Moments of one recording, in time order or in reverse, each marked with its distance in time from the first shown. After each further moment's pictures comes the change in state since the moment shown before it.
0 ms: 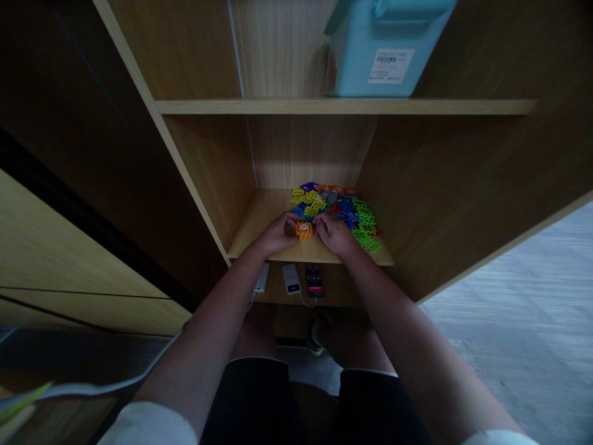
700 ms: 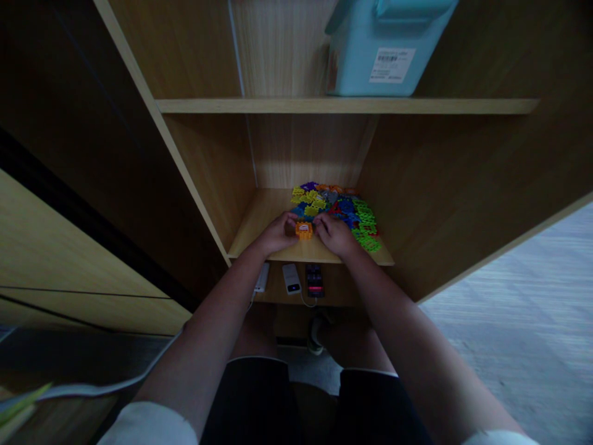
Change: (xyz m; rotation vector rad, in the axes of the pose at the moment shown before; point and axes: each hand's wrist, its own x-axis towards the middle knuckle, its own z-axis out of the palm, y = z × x) left_hand 0.000 -0.003 0.000 -0.007 -0.010 0.003; right_hand 0.000 0.000 0.000 -0.009 -0.006 -0.012
